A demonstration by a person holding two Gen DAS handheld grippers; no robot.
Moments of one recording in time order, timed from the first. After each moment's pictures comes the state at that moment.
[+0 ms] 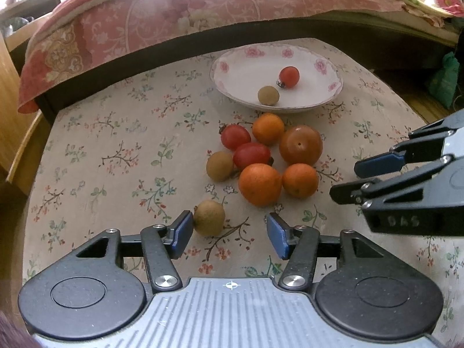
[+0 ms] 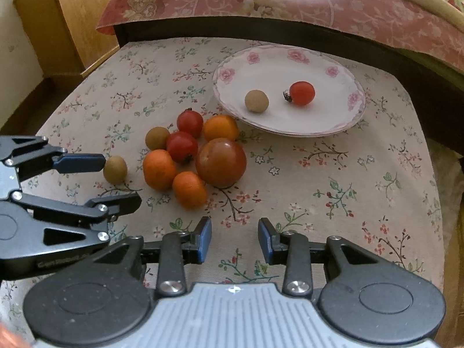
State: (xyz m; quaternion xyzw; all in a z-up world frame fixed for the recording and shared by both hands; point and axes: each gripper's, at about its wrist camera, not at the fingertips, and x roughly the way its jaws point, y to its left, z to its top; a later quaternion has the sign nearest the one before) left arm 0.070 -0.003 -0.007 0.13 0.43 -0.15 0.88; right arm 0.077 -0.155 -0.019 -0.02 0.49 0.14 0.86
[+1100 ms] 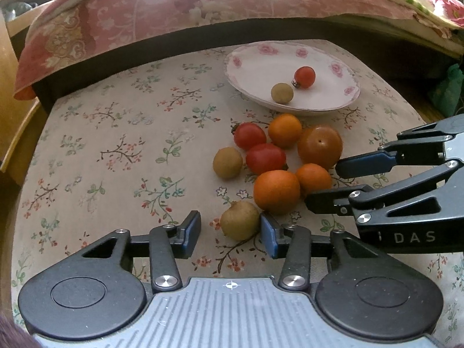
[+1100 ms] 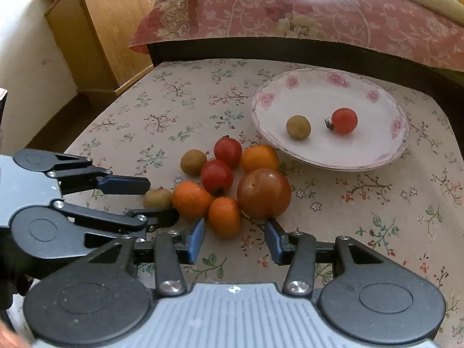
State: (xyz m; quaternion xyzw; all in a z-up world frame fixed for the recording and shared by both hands) left arm 0.090 0.006 -0.012 0.10 0.44 -0.15 0.88; right arm 0.091 -0.144 -0.024 0.00 0.44 0.21 0.87
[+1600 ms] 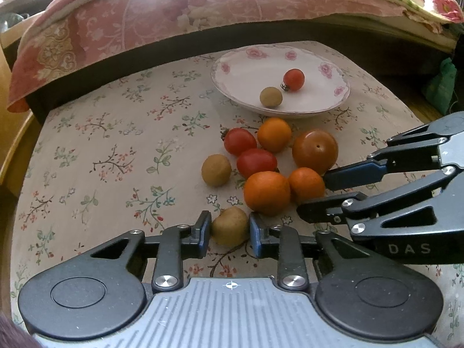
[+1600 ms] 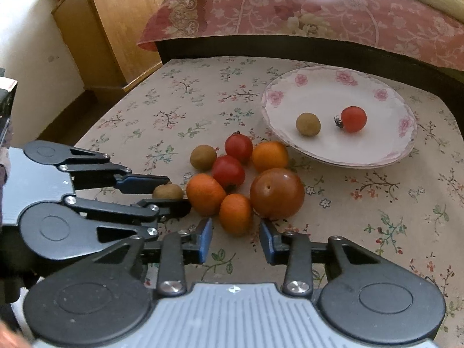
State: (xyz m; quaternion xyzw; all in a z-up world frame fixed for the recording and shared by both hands) left arm 0.087 0.000 -0.012 0.12 0.43 -0.17 0.88; right arm 0.088 -0.141 -0.026 0.01 0.44 0.23 0.87
